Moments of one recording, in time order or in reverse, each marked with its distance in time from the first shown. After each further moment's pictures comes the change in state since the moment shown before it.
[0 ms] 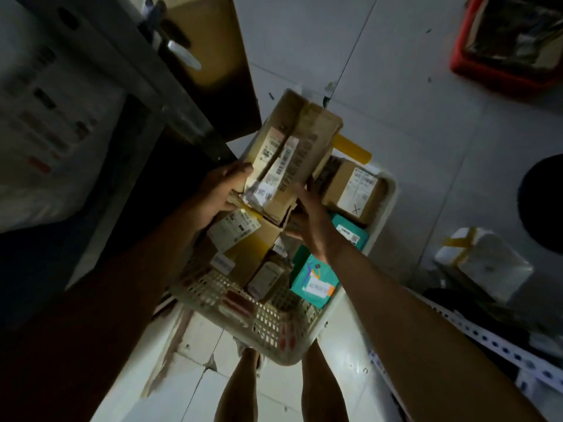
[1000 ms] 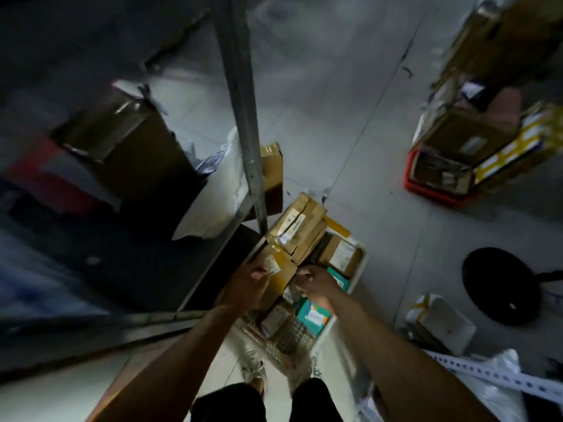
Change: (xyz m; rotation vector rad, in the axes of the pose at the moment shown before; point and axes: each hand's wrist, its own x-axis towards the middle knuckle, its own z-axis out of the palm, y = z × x) left_hand -0.282 0.015 -0.023 0.417 0.176 0.245; right_hand -0.246 -0.066 0.096 -0.759 0.106 0.045
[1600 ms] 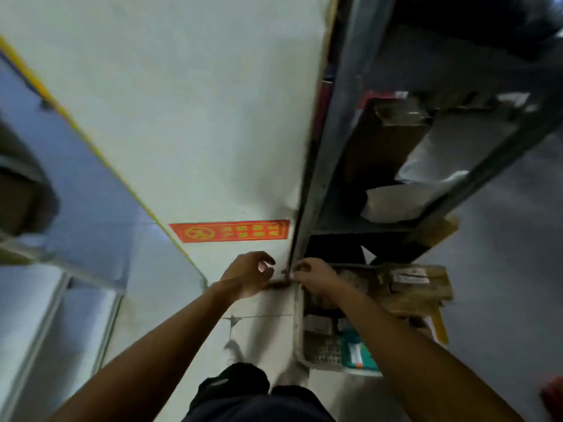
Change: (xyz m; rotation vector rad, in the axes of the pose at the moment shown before) left_hand -0.343 -0.082 0.006 -0.258 0.628 -0.396; right_hand -0.162 -0.002 0.185 -0.880 -0.480 -0.557
